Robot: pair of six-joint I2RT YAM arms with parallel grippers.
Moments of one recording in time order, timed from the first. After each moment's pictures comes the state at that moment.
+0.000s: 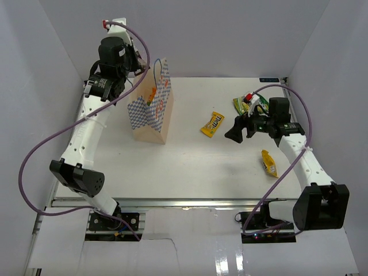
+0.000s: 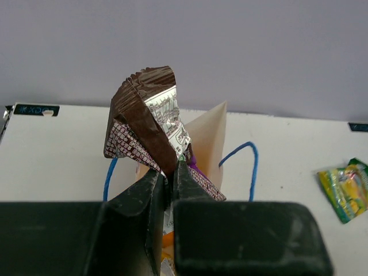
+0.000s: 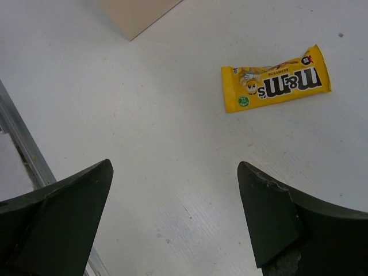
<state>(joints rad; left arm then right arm) -0.32 1.62 1.99 -0.51 -0.25 -0.19 0.09 1.23 0.99 -0.45 -0.82 -0.29</state>
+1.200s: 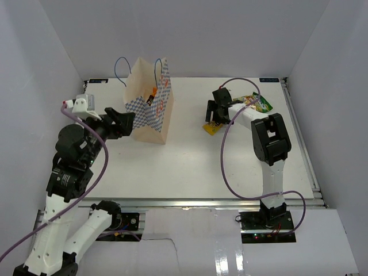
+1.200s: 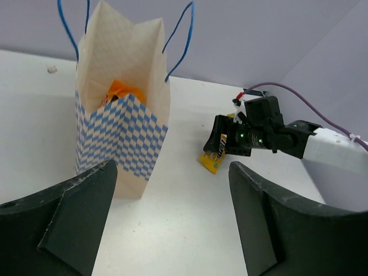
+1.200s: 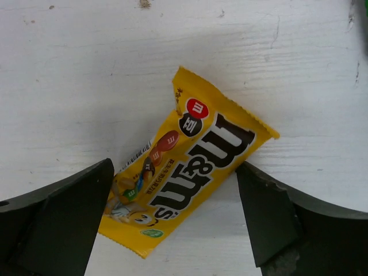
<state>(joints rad) -0.31 0.75 1.17 -0.44 -0.02 -0.37 0.40 2.11 1.53 -0.37 0.17 0.41</state>
